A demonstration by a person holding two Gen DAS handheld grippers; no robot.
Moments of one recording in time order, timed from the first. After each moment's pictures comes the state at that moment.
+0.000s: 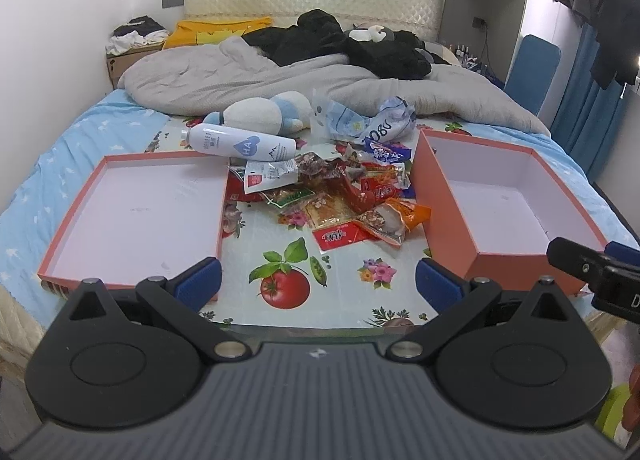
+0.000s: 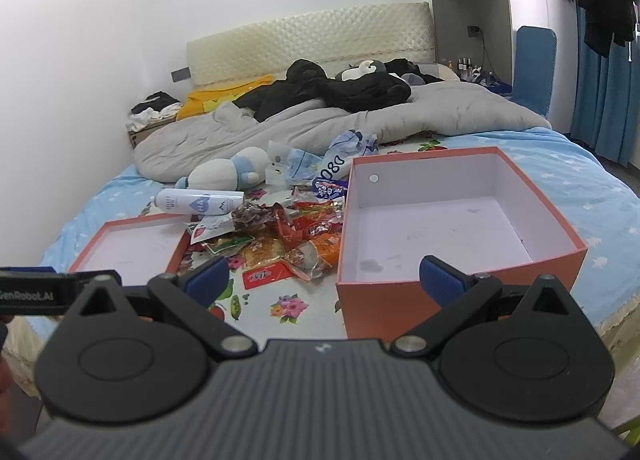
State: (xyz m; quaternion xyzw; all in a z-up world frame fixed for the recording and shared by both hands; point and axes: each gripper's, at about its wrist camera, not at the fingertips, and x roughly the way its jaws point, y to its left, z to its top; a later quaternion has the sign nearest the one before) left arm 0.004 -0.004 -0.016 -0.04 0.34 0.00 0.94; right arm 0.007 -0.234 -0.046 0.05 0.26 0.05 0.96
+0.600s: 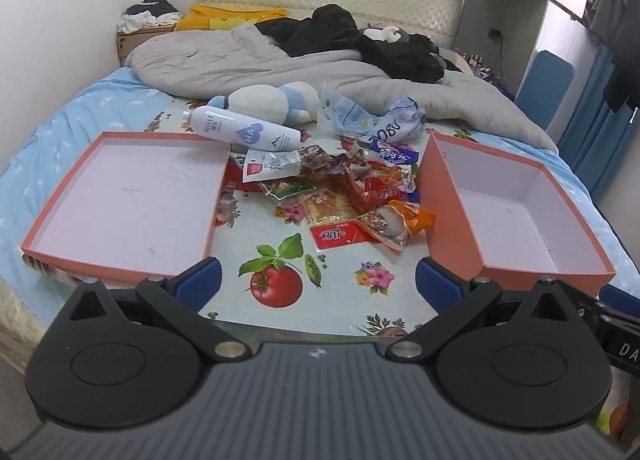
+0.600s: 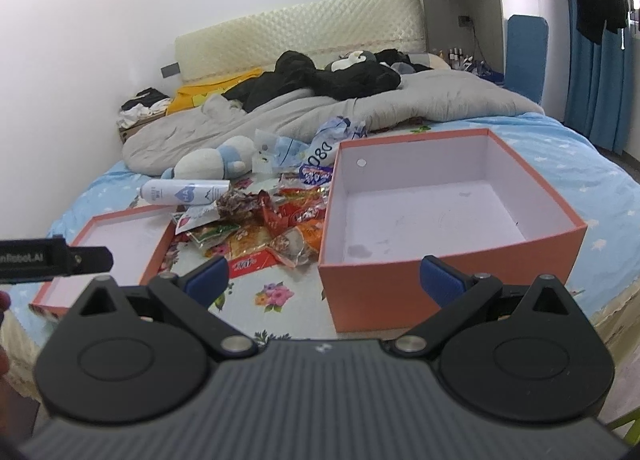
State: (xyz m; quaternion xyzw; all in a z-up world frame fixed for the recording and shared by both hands) left arm 0.026 -0.002 -0.039 -0.07 0.34 0.01 0.94; right arm 0.015 -0.244 -0.072 0.06 0.28 0.04 0.96
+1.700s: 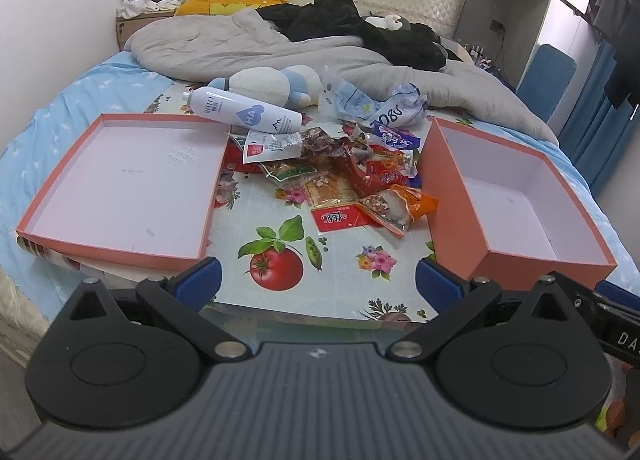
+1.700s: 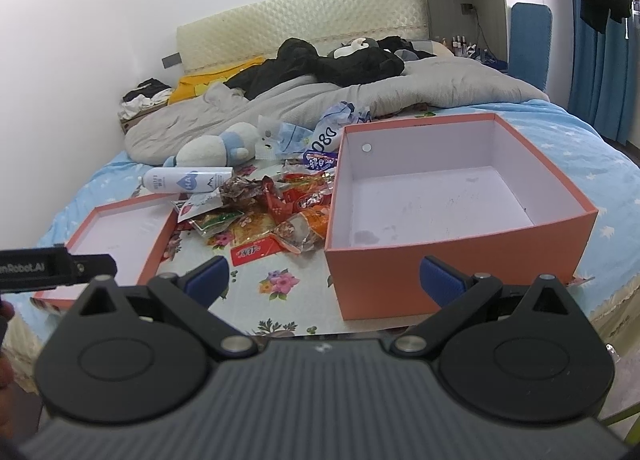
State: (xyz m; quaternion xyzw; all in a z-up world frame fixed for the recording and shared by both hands) left arm 0.027 0.000 -0.059 -0.08 0.36 0.01 0.93; right arm 0.017 -0.240 -0.079 0.07 0.29 0.04 0.95
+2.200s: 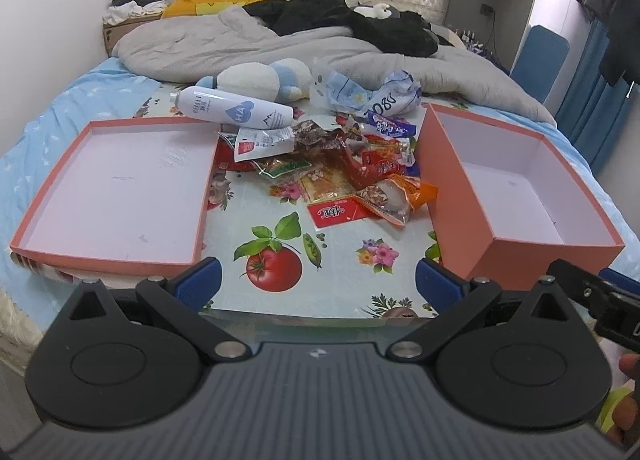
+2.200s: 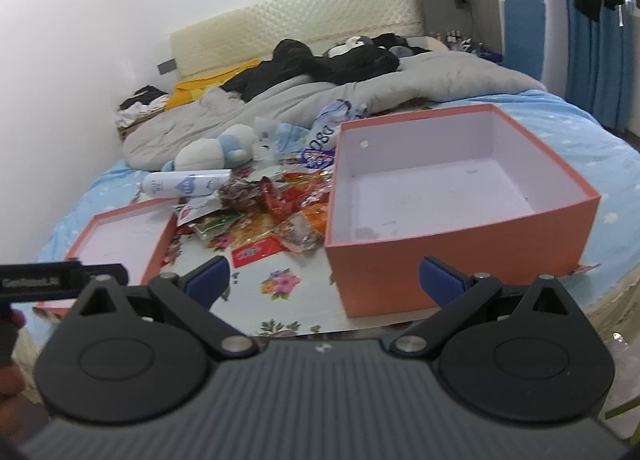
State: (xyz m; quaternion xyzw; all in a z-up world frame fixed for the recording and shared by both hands) left arm 0.042 -0.006 -0.067 -0.05 0.37 0.00 0.93; right arm 0.019 -0.241 -0.087 0.09 0.29 0.04 0.95
